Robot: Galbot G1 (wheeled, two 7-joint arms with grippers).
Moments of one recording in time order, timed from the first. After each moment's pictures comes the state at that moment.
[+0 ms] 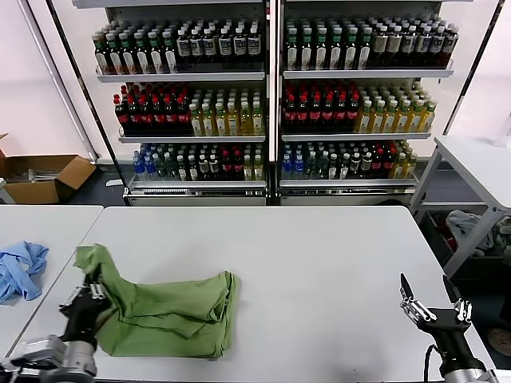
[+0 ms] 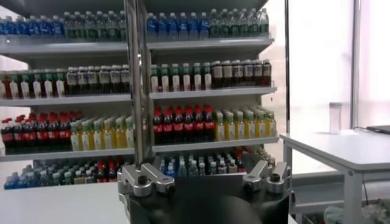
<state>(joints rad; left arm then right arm) 1.66 -0.99 -0.56 -2.27 -0.58 0.10 -0.52 -1.90 0.98 0.76 2.29 0.59 0.10 0.28</state>
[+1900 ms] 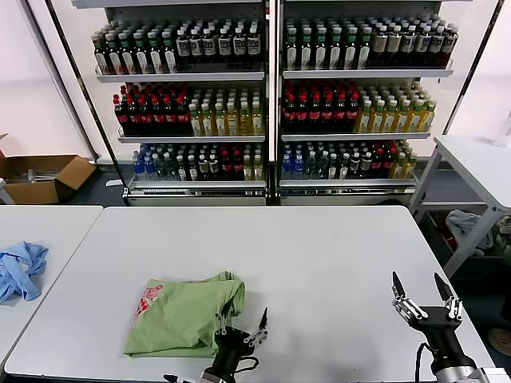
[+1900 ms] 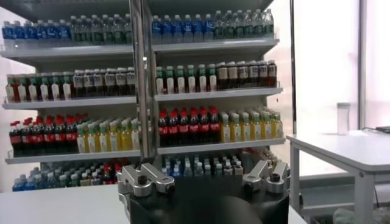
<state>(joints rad) 1.38 -1.09 0.18 -2.03 -0.14 0.07 -0.48 -1.86 0.98 0.72 2.28 0.57 0.10 0.28</state>
